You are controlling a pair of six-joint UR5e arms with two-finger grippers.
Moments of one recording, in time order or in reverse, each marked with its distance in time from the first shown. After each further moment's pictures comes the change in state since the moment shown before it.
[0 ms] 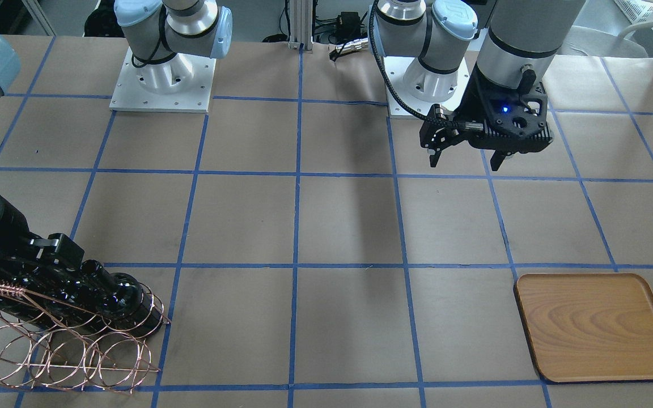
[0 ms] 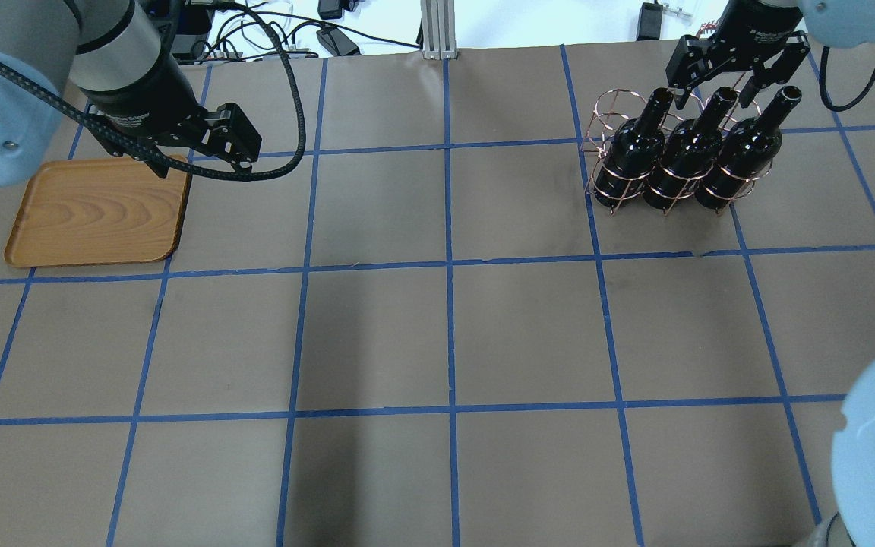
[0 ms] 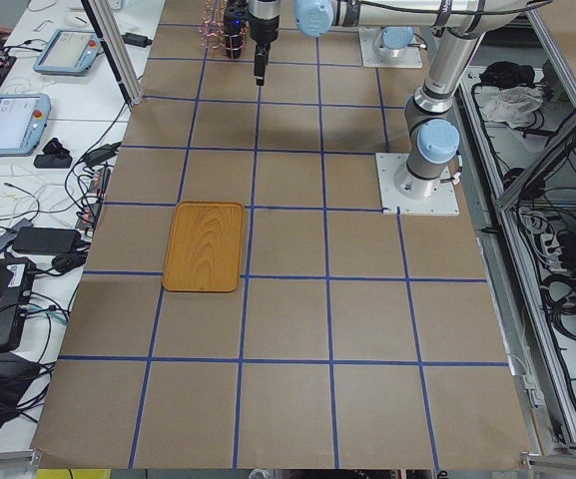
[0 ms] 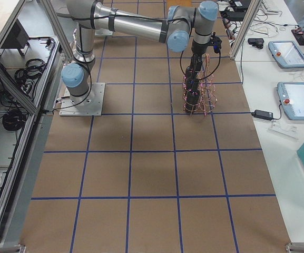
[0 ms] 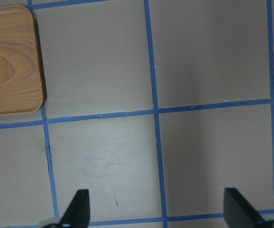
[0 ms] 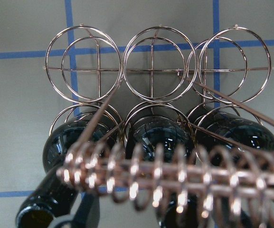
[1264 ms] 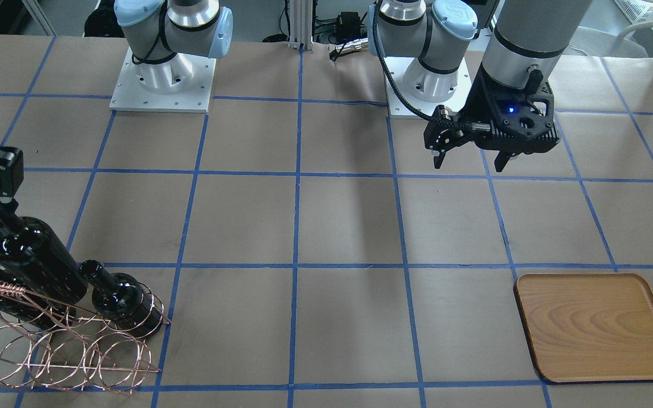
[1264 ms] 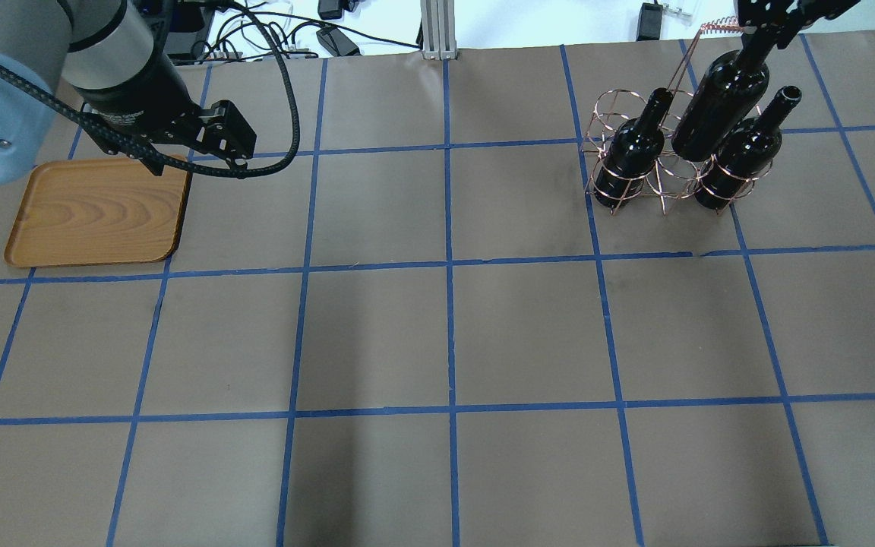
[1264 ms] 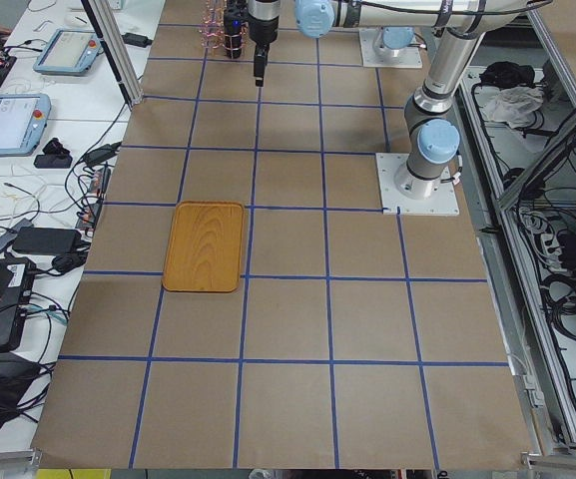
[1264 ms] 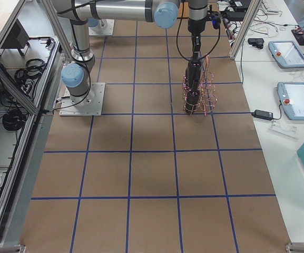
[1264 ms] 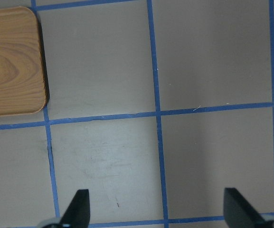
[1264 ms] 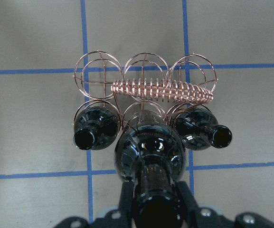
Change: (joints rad) left arm 0.014 0.000 0.002 0.006 -0.003 0.001; right arm 0.001 -0.188 -0.103 0.171 -0.011 -0.017
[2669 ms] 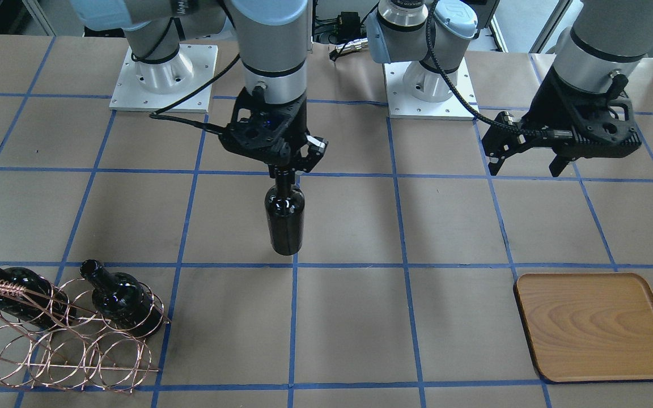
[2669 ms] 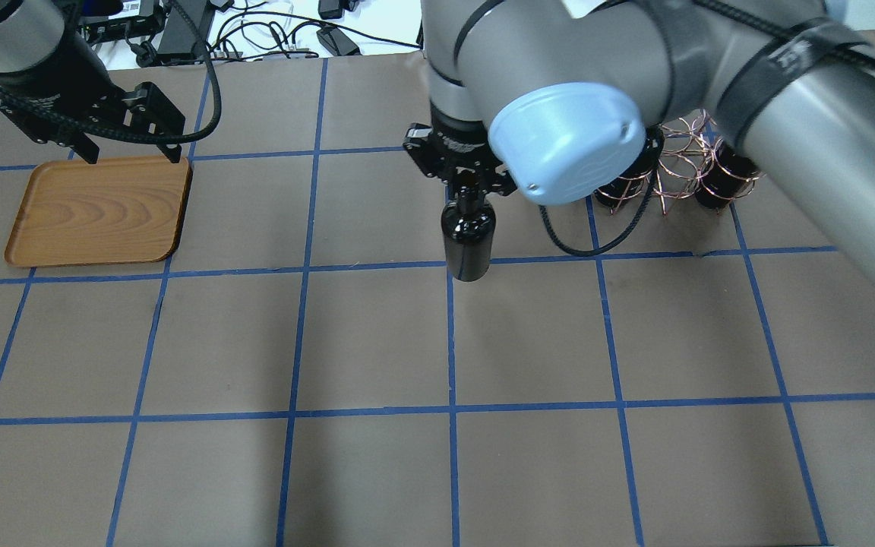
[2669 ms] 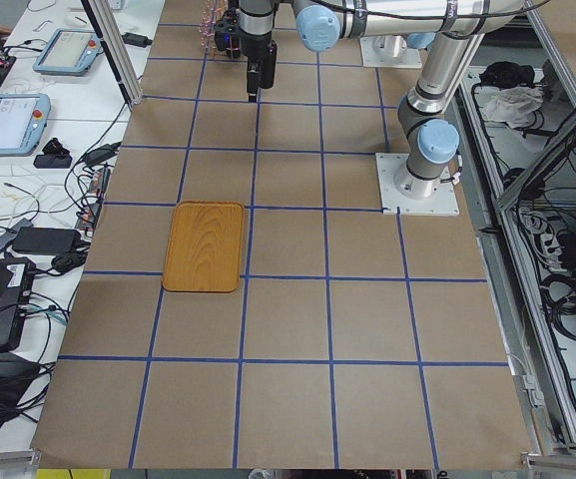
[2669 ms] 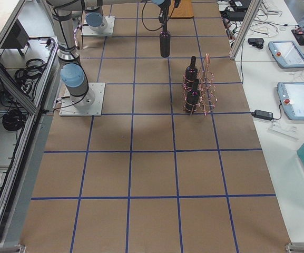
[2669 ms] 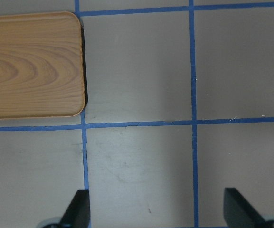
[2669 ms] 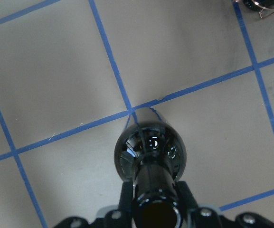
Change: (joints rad) left arm 0.164 0.001 0.017 -0.002 -0.013 0.127; right arm 0.599 0.058 0.206 -0.193 0.007 0.922
